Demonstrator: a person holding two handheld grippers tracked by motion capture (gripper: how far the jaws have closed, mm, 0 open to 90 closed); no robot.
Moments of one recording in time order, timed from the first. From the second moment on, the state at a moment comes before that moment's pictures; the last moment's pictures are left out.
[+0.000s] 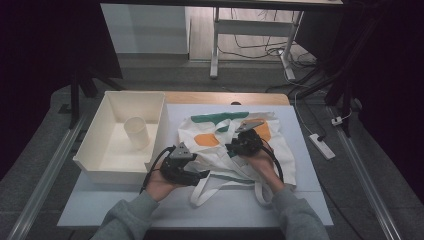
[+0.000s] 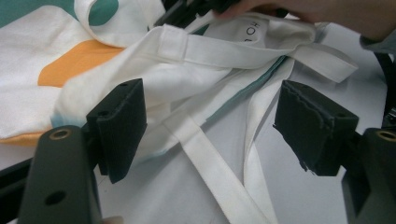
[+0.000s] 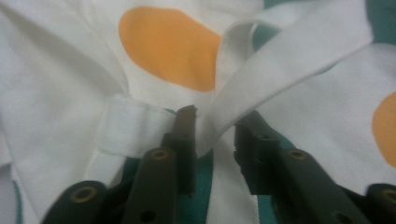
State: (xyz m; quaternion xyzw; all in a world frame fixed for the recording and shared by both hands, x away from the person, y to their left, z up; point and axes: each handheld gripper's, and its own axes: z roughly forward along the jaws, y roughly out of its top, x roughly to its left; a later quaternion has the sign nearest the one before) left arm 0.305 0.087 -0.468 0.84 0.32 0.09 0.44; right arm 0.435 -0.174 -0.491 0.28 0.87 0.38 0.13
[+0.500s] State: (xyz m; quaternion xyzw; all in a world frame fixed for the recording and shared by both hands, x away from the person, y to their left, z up) left arm 0.306 0.088 -0.469 0.84 0.32 0.10 0.43; right arm 0.387 -0.199 -0.442 0.25 0.85 0.42 0.18
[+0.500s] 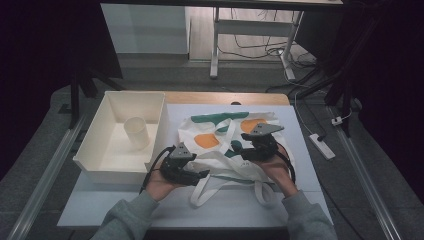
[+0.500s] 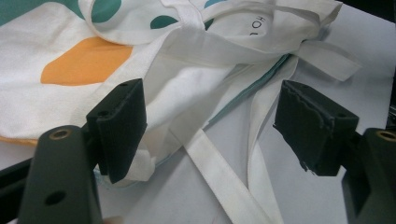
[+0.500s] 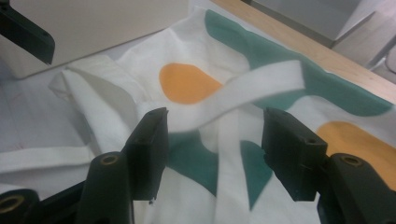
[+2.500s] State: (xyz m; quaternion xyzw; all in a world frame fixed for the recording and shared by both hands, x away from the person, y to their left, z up) left arm 0.305 0.083 -0.475 0.84 0.31 0.09 0.43; right arm 0.346 -0.190 -0.492 0.20 0.92 0.26 0.21
